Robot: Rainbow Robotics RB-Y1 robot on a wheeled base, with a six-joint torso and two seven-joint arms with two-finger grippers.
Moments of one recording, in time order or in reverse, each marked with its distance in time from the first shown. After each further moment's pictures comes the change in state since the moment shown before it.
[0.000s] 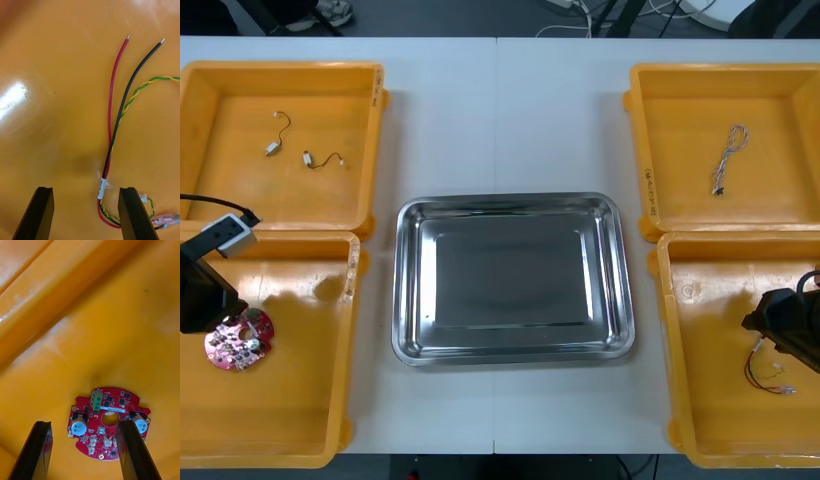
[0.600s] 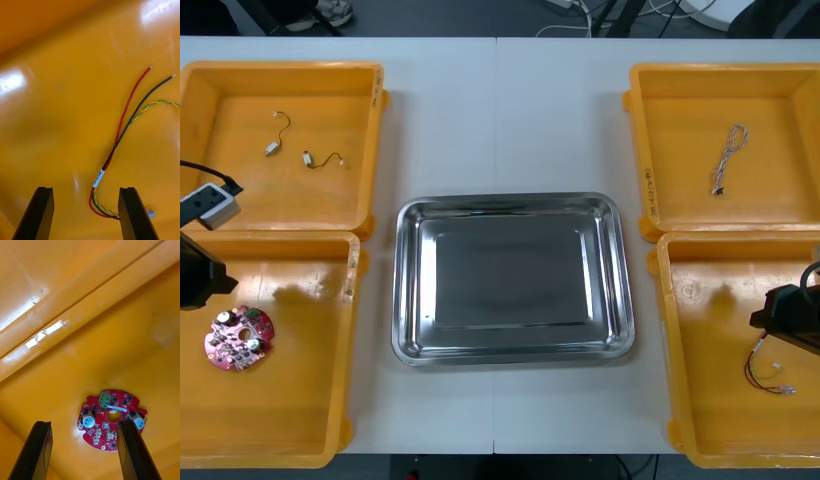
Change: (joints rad) right arm -0.008 -0.039 -0.003 -0.062 -0.007 0.062 0.163; left arm -0.082 -0.100 0.131 0.001 -0.005 0.199 0.005
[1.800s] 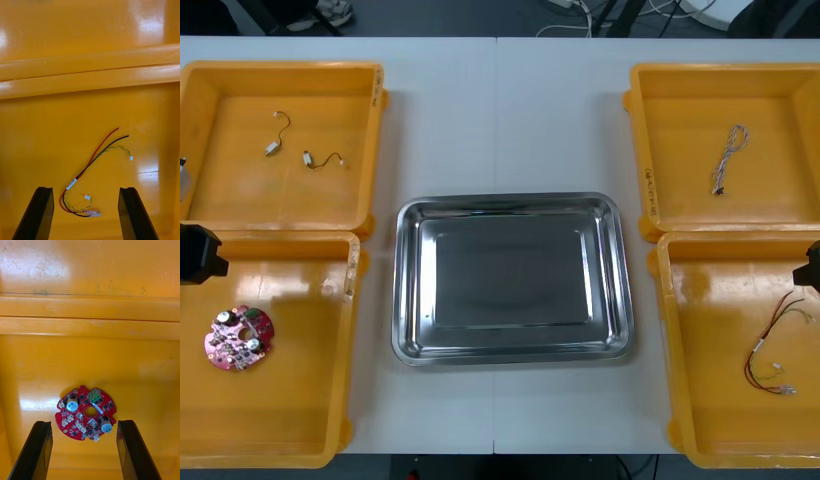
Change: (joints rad) right arm -0.115 -0.266 0.007 -0.031 -0.149 0.052 0.144; left arm -0.119 -0.194 0.127 0.002 -0.163 0.296 0.497
